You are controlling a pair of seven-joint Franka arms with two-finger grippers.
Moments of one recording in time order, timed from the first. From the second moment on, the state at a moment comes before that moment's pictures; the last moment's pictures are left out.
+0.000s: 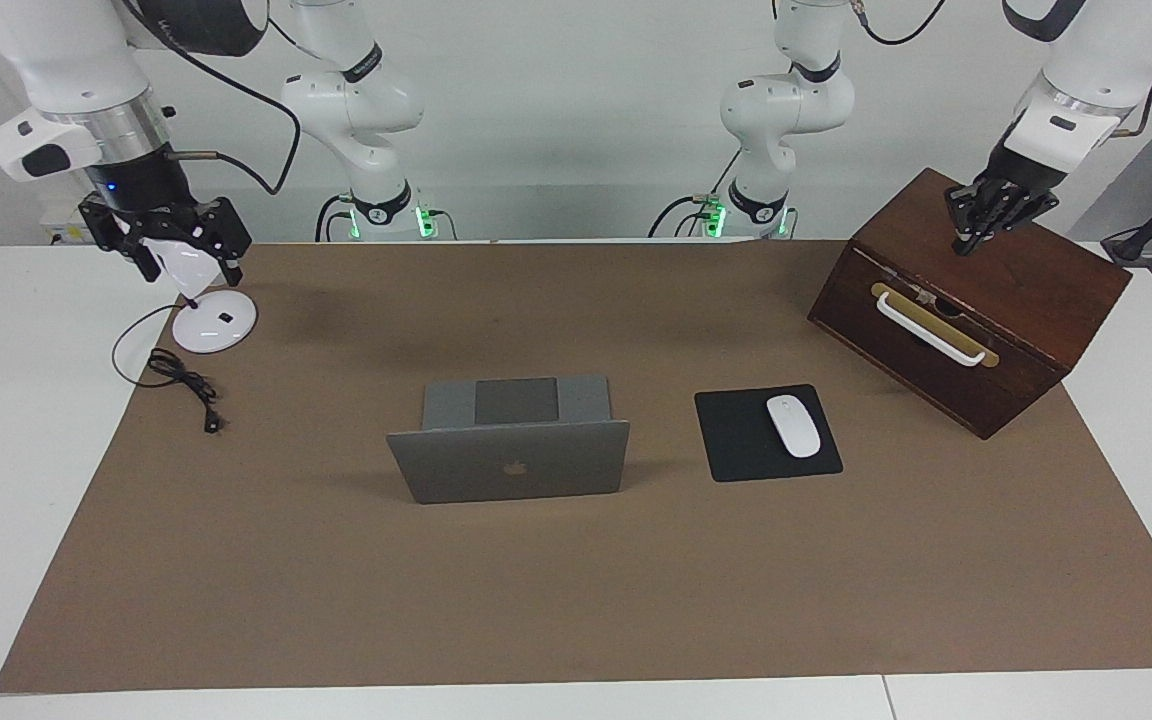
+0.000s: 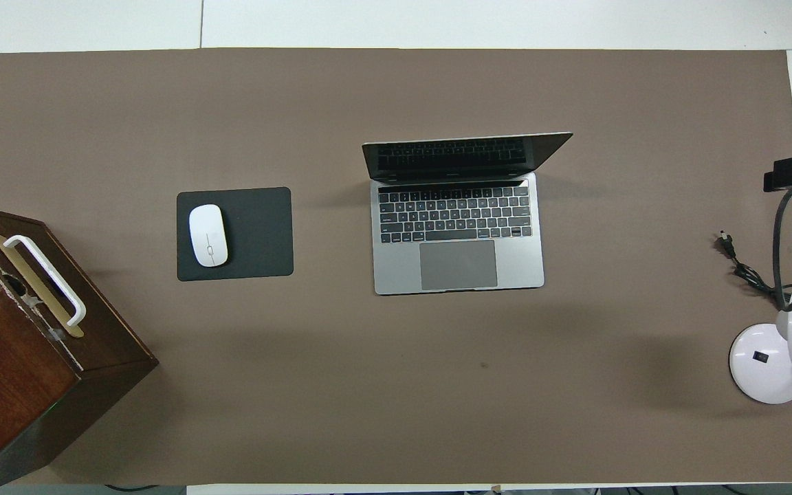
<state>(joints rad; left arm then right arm) 0.04 -0.11 0.01 -1.65 -0.02 1.55 0.08 0.02 -0.05 -0.09 -1.62 -0.02 1.69 0.02</state>
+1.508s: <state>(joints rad) -0.26 -0.39 -0.01 -2.37 -0.14 2.36 0.05 -0.03 0.20 -0.11 -1.45 -0.03 1.92 -0.02</state>
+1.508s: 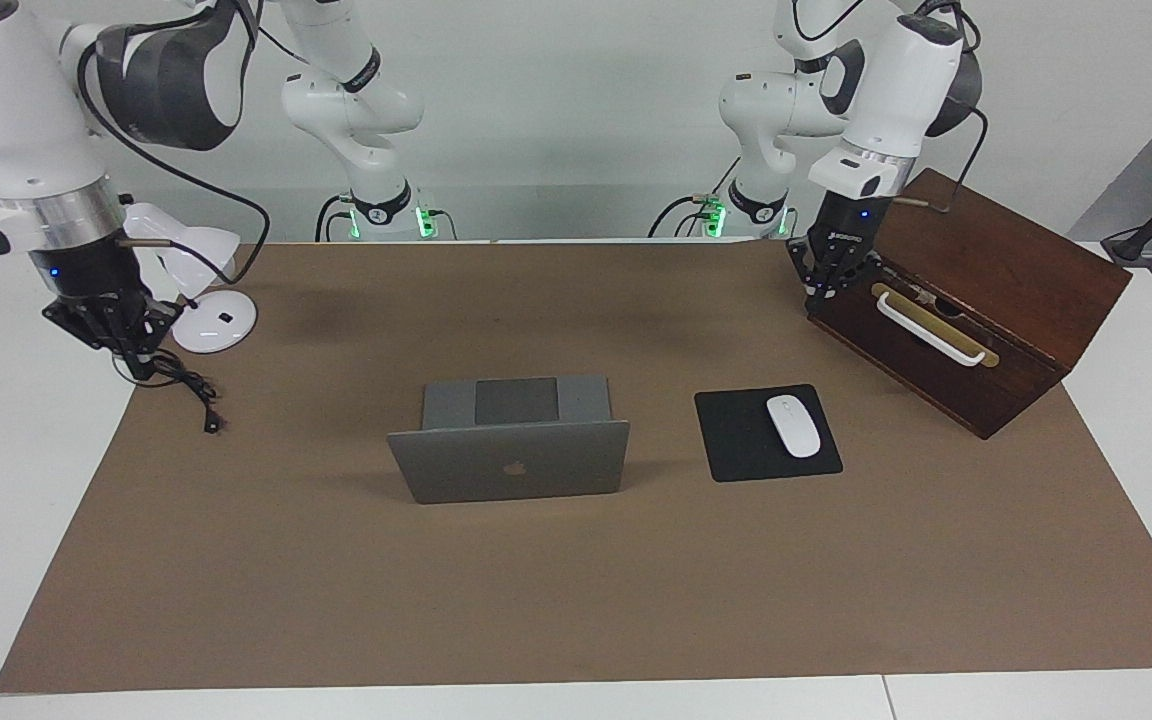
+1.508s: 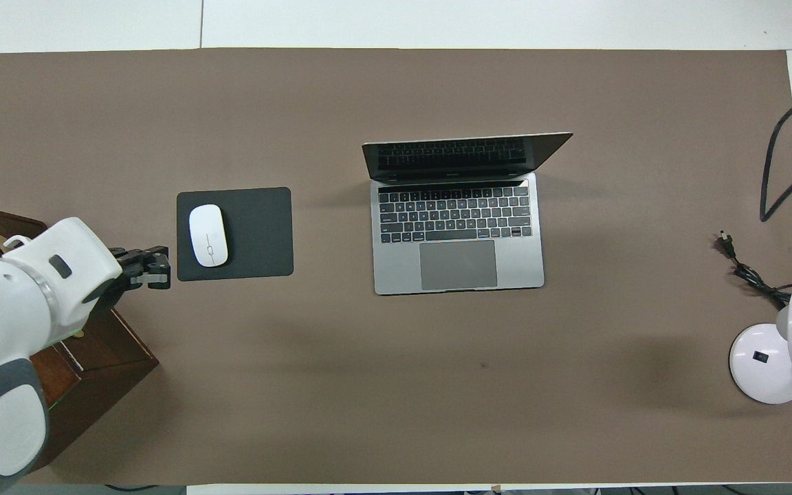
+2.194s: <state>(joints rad) -0.53 -0.33 -0.01 -2.53 -0.16 2.80 -0.04 0.01 0.59 -0.08 -1.06 -0.03 1.98 0.04</state>
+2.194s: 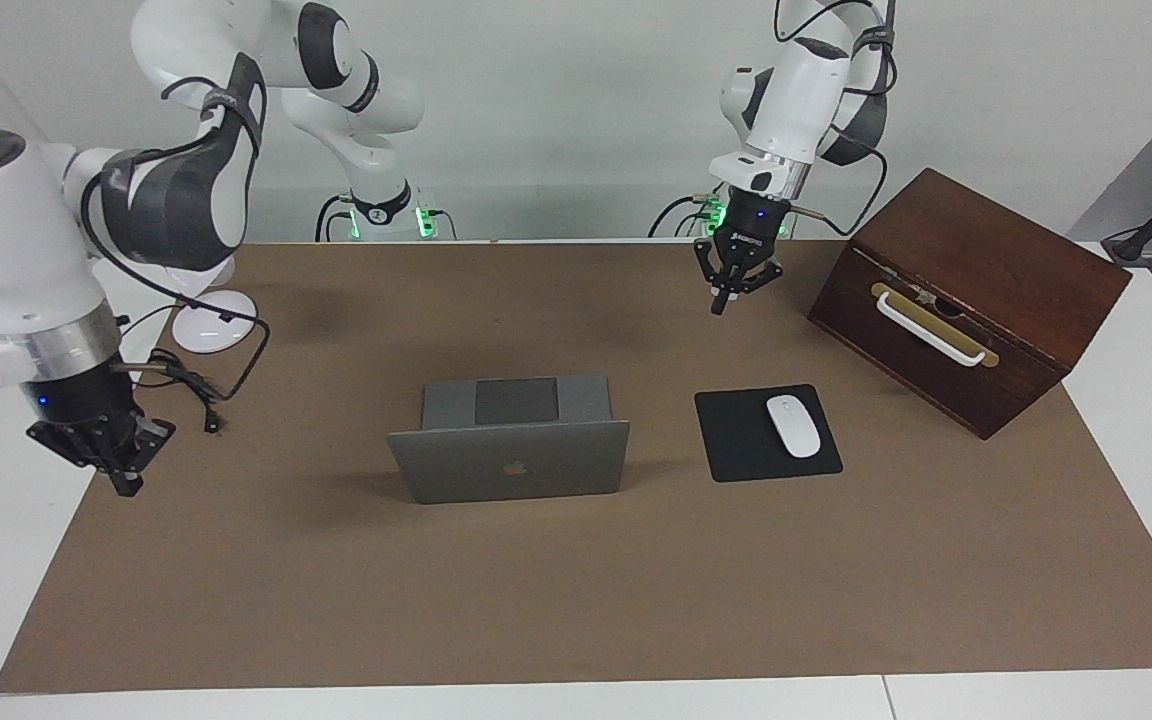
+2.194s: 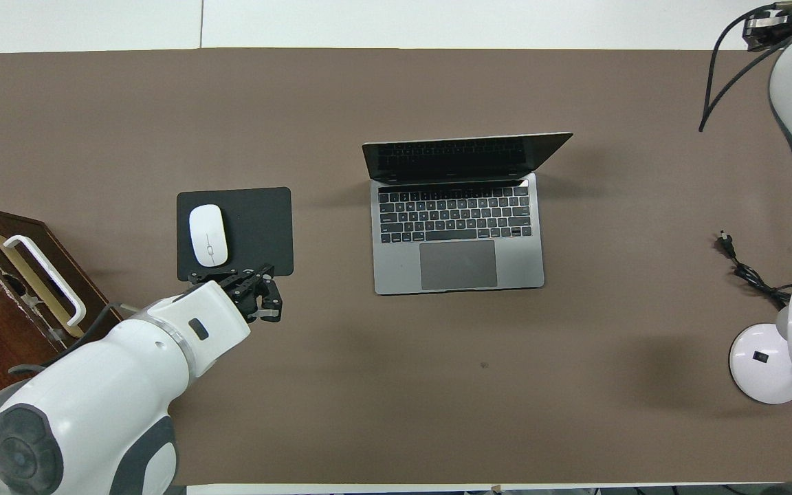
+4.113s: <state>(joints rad) -0.75 0.28 -0.01 -2.46 -0.16 3.48 -0.13 0.40 0.52 -0.05 -1.29 -0.02 2.05 0.38</state>
